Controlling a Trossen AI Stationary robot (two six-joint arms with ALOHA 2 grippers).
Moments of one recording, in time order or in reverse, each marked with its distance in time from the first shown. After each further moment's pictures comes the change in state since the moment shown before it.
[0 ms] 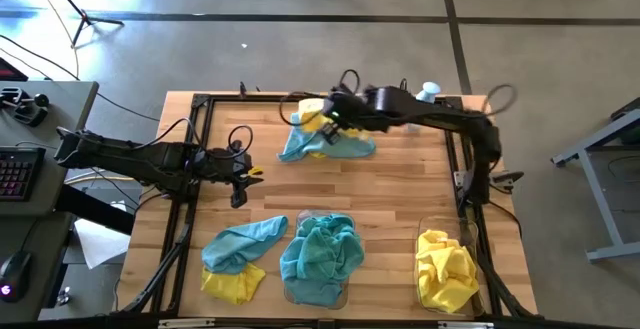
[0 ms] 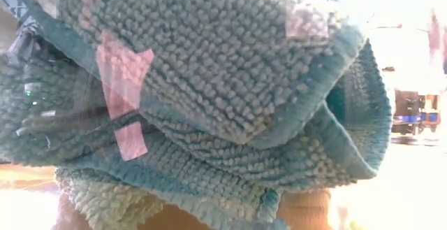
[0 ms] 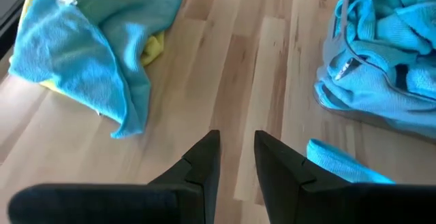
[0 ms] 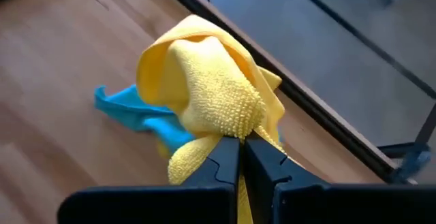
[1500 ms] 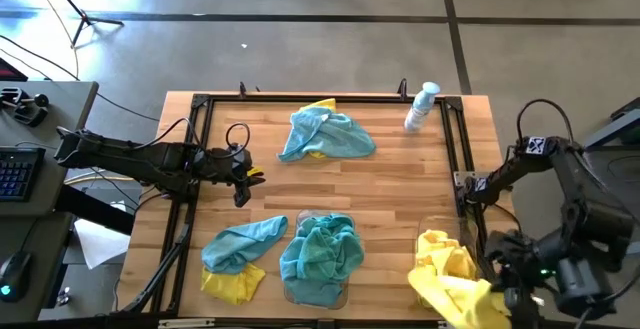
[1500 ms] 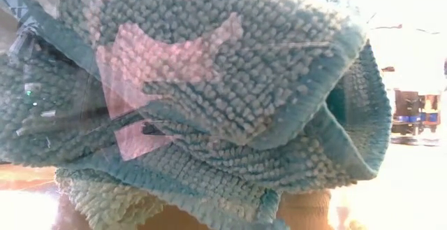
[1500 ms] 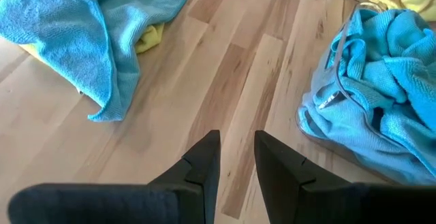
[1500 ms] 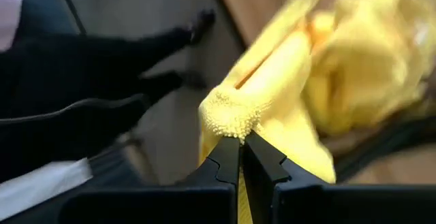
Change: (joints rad) left arm -0.006 0.002 0.000 0.027 0.008 -0.230; right arm 1.417 -0.364 -0.025 -0.403 -0.289 1.278
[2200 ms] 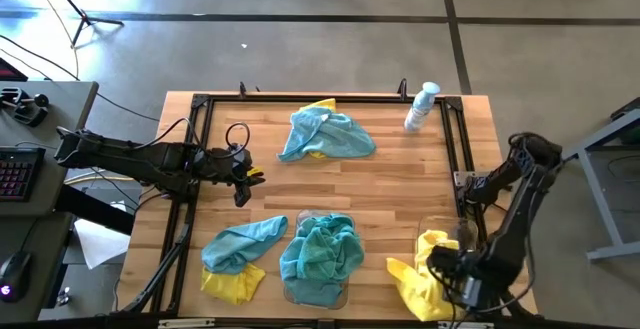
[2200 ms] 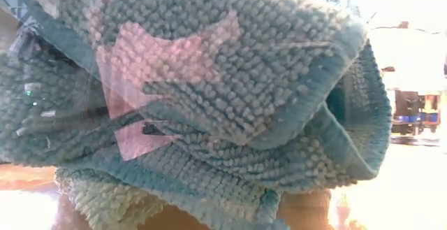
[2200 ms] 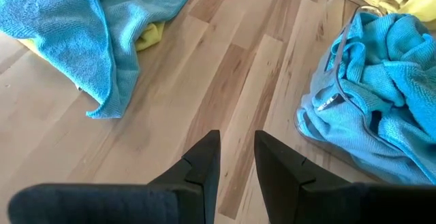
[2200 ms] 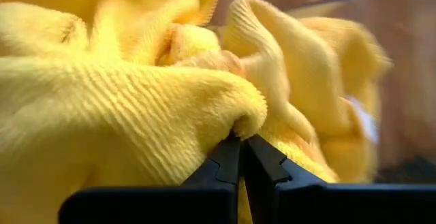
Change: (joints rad) left arm 0.000 0.000 0.000 0.000 0.000 -0.025; right arm -0.157 -0.016 -0.835 0.420 -0.051 -0.367
